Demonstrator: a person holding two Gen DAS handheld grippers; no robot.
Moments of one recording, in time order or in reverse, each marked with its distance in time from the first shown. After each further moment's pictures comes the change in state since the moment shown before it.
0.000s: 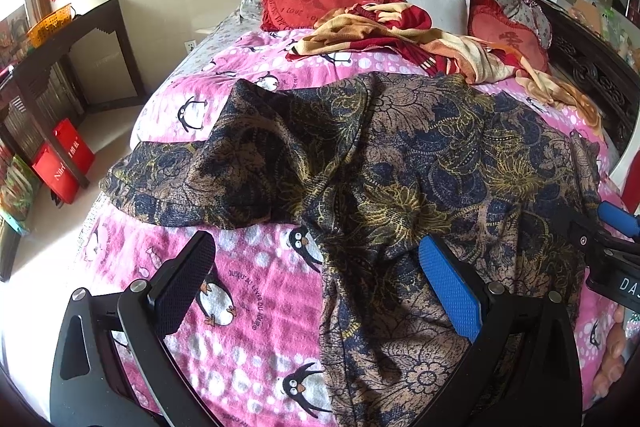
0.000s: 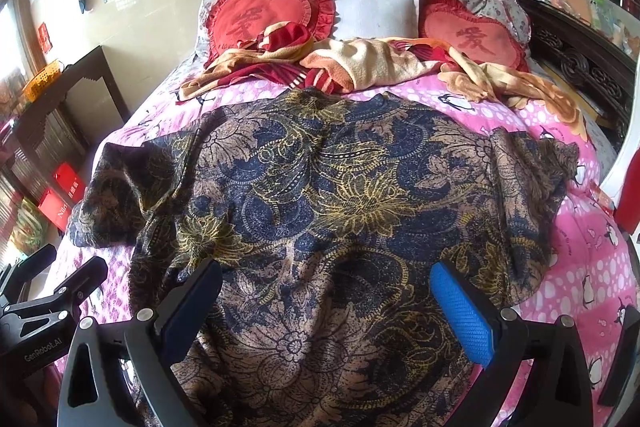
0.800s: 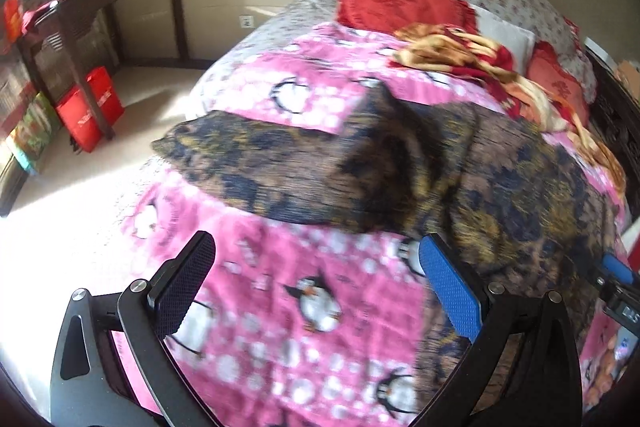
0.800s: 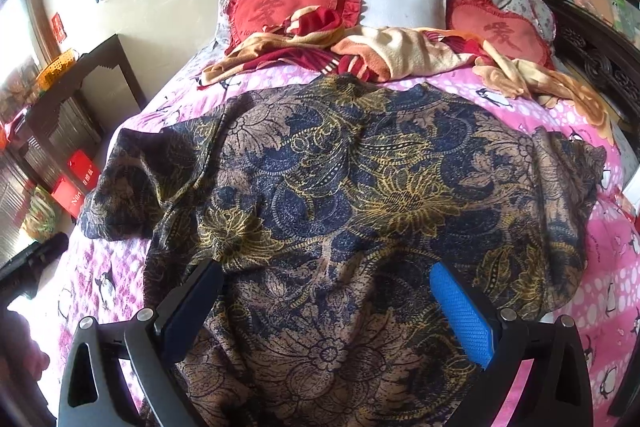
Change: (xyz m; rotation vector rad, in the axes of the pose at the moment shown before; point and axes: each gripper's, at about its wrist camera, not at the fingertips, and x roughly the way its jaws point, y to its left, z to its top) left arm 0.002 0.113 -0.003 -0.225 0.020 0.080; right arm 0.021 0.022 0.001 -0.026 0.037 0.064
